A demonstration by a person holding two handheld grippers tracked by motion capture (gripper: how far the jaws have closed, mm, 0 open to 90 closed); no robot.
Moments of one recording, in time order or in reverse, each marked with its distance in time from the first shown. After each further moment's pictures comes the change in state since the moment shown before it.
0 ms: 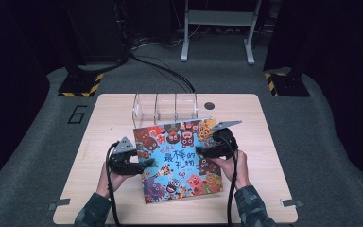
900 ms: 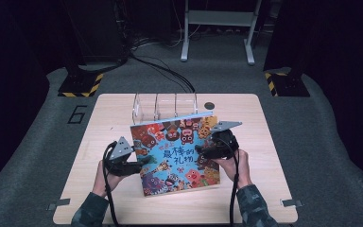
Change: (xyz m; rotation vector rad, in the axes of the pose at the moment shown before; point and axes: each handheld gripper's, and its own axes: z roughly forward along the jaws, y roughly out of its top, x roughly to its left) left arm -0.010 0.008 -0.018 -0.065 0.082 0.127; right arm 0.007 0.003 -0.009 -0.077 -0.038 -0.145
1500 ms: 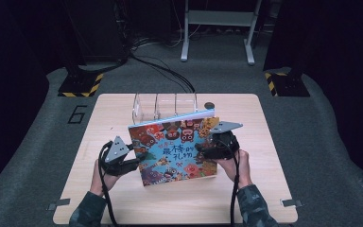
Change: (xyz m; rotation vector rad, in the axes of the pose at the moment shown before) left arm 0.000 0.005 -0.012 -0.072 0.054 0.064; right arm 0.006 0.002 -0.007 -0.041 -0.038 -0.053
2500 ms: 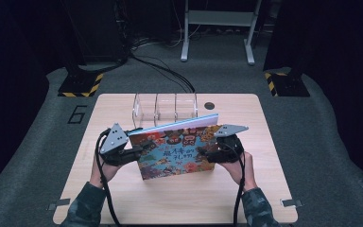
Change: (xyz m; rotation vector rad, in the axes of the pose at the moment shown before) left arm 0.002 0.054 -0.016 -0.121 -0.025 0.032; right arm -0.003 -0.010 -0.010 -0.021 0.058 -0.003
